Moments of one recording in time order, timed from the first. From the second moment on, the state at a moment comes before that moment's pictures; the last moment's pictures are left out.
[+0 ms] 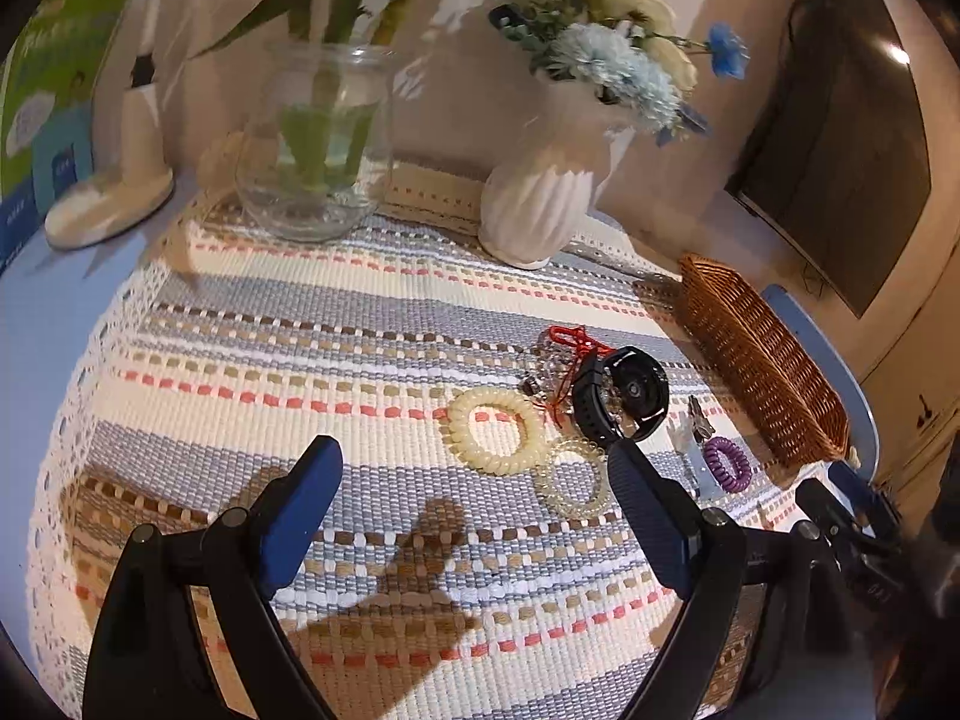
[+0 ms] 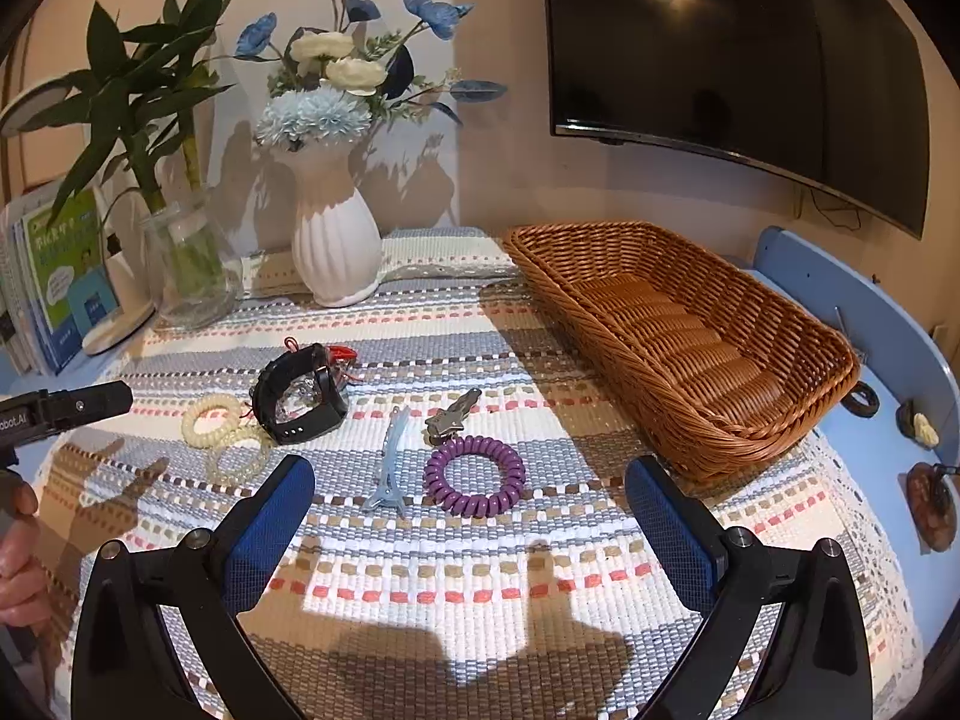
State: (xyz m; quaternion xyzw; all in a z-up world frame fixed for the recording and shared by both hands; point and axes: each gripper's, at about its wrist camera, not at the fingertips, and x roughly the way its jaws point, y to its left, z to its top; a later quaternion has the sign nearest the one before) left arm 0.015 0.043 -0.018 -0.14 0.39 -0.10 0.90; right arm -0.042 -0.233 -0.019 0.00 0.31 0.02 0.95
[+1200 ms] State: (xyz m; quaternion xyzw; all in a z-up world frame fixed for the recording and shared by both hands) left arm 0.063 0.027 -0.058 -0.05 0.48 -0.15 0.86; right arm 0.026 -0.258 -0.048 0.01 0.43 0.00 0.90
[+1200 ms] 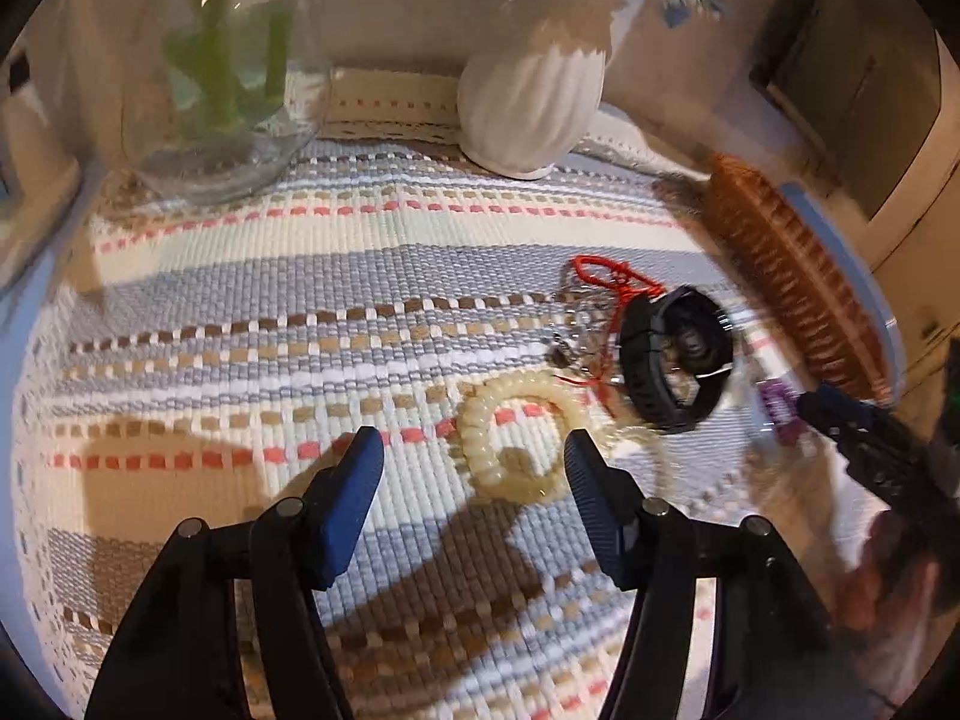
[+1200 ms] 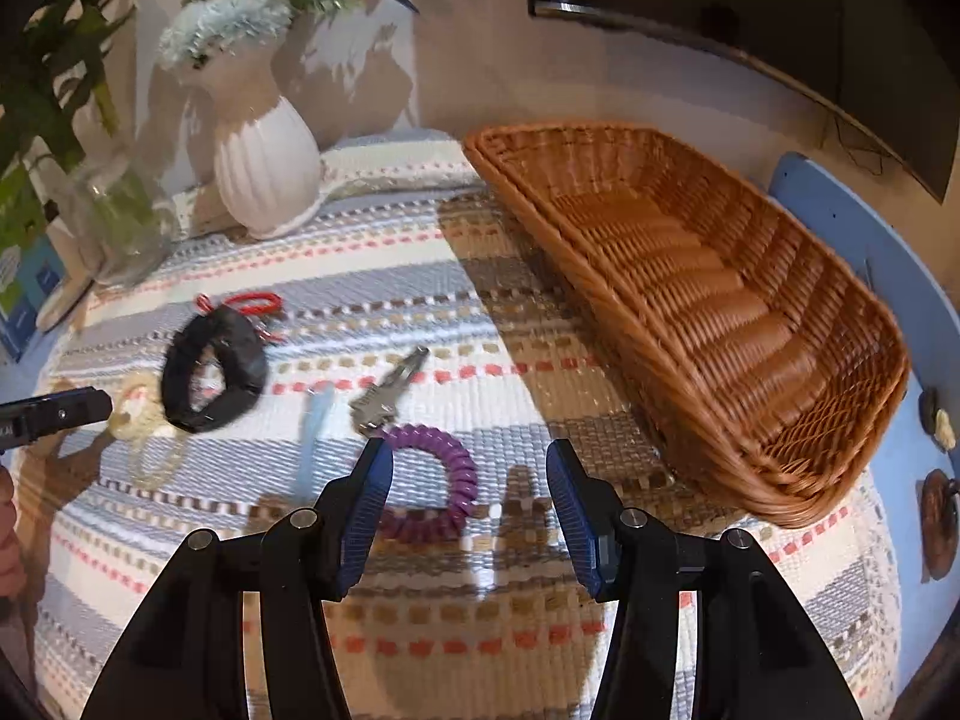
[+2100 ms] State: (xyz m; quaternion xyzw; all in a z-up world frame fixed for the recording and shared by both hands) left arm 0.025 0.004 -0.009 -0.04 0.36 -0.26 0.89; right arm -0.045 -0.234 -0.033 -0.03 0.42 0.03 0.90
